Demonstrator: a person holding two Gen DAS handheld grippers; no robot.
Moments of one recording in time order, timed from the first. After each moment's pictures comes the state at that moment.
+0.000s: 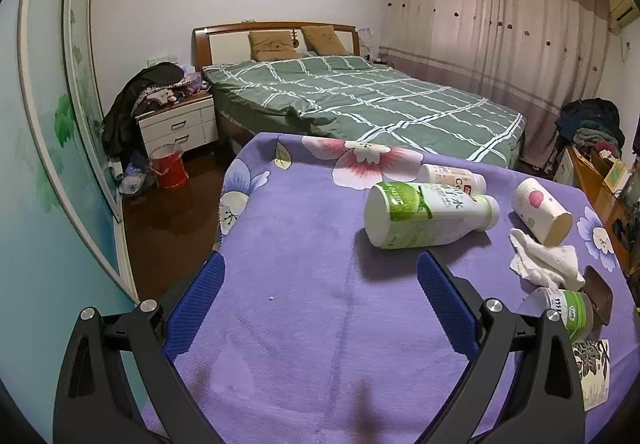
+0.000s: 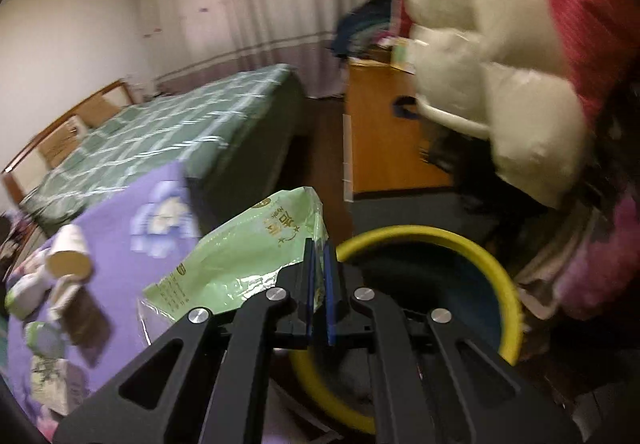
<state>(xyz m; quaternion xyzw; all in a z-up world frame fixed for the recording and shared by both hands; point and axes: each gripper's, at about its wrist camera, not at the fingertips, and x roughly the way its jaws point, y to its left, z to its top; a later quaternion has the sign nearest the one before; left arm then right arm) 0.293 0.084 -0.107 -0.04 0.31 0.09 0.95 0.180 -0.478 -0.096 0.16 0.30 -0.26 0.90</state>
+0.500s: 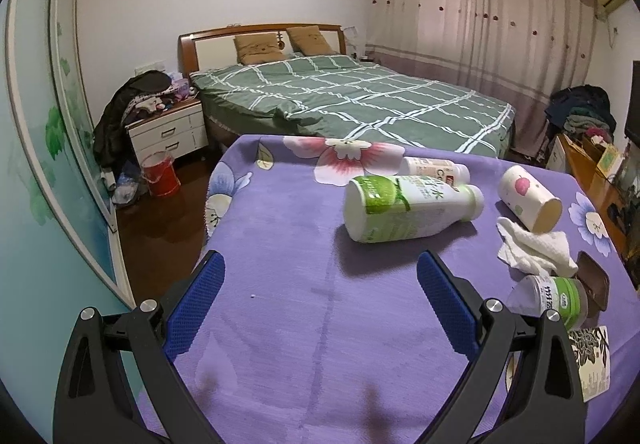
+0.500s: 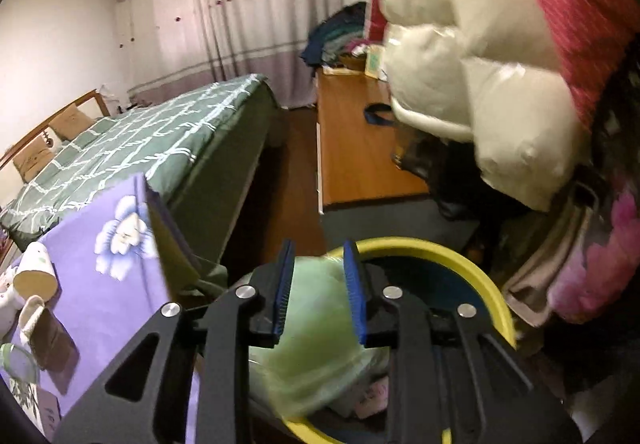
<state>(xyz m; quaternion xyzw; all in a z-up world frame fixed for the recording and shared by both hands) 0.290 0.066 -0.108 -0.02 0.31 0.06 0.95 0.202 -0.483 -0.106 0.15 0.28 -0.30 0.90</state>
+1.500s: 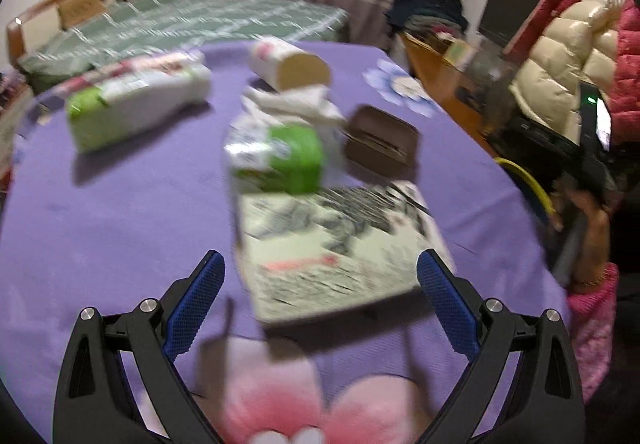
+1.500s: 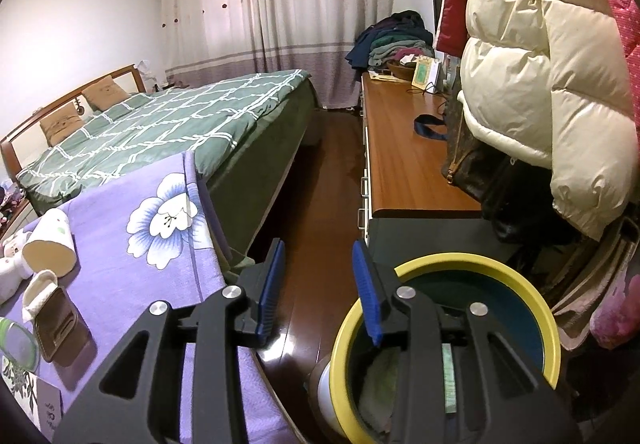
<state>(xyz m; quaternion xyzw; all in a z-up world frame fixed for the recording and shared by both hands) 0.243 -0.073 -0.139 0.01 0.44 -0.26 0.86 0.242 -0.445 -0.115 0.11 0.29 -0.24 0.92</state>
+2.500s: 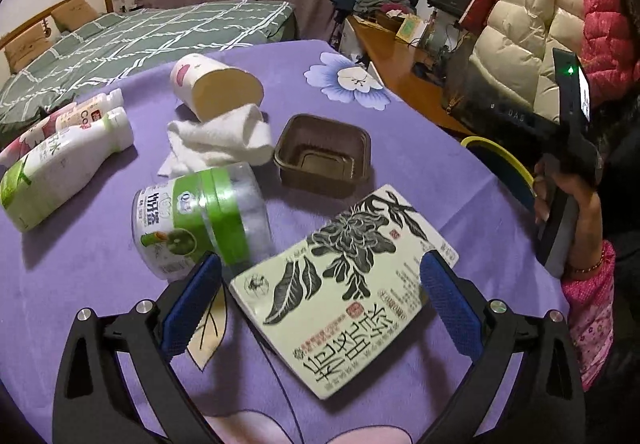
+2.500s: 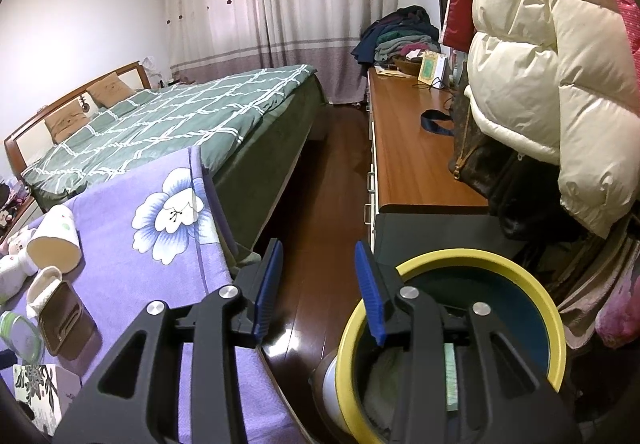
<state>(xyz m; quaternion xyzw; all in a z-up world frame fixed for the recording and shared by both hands) 0.275 -0.117 -0.134 0.07 0.43 -0.33 0.84 0.244 -0.444 -0.117 0.11 0.30 -0.23 0.92</state>
